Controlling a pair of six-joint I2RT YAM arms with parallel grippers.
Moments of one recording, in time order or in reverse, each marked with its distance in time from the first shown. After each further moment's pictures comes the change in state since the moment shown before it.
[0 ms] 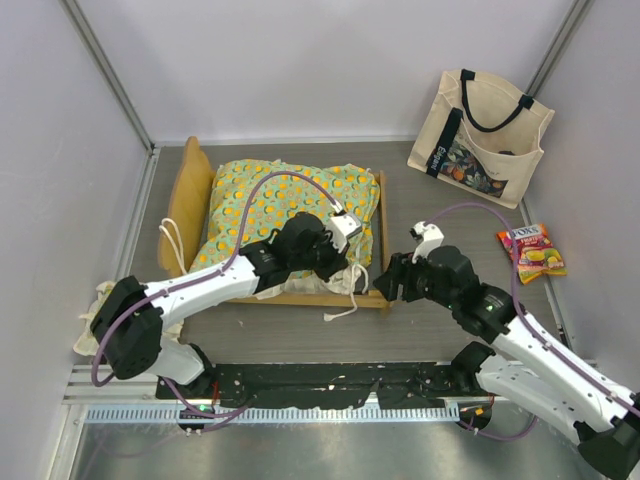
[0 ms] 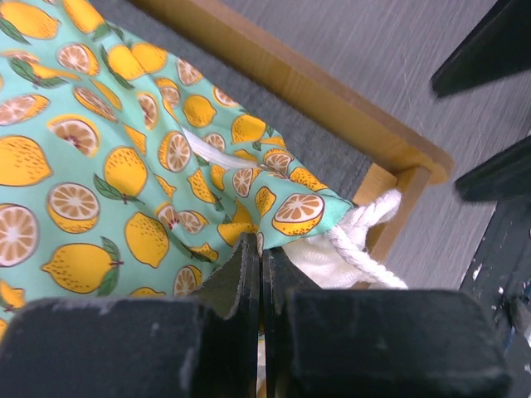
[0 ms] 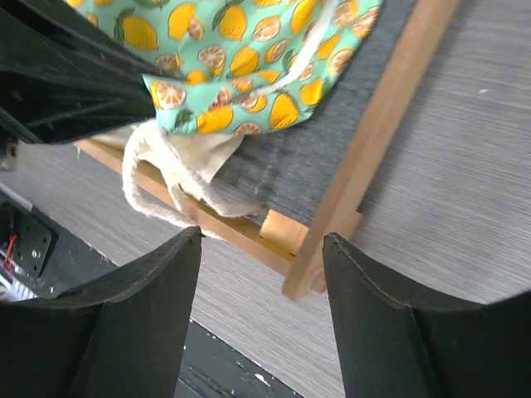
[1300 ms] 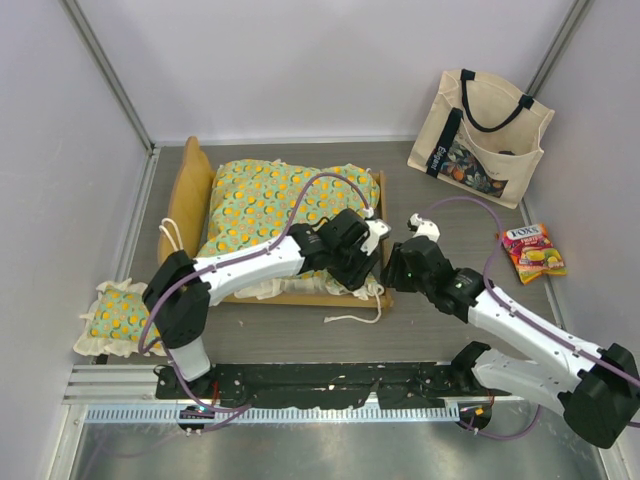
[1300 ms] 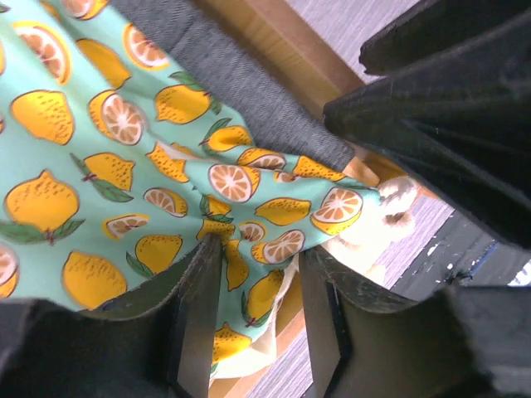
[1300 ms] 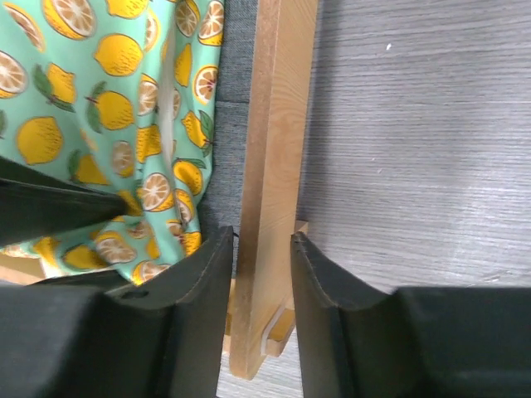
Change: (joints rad) left arm -0.096 0.322 0.386 -0.459 -0.037 -0.160; right arm 0.000 0.216 0.040 -0.017 0.253 0.193
